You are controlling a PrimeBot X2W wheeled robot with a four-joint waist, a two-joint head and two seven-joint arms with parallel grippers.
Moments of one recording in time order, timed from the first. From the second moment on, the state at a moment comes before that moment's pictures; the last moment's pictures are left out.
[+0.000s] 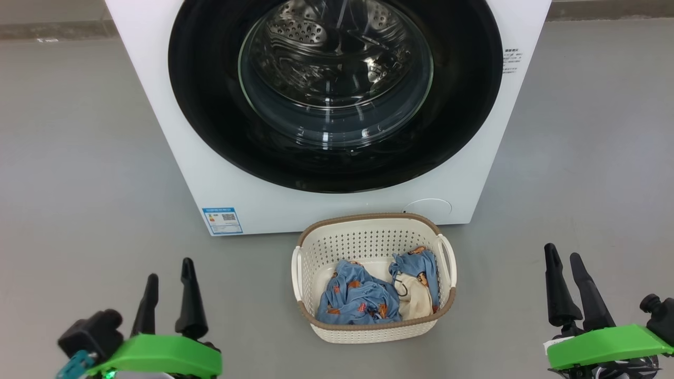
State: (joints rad) left arm -0.03 0.03 -0.13 -0.01 -0.63 0.15 -0.12; right arm -0.02 -0.03 -0.10 0.08 0.69 0.12 -0.13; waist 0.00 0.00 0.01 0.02
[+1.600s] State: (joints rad) left arm -0.03 0.04 -0.30 0.09 -0.09 0.22 -0.26; right arm -0.02 -0.04 -0.09 0.07 0.11 0.12 -0.25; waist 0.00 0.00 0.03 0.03
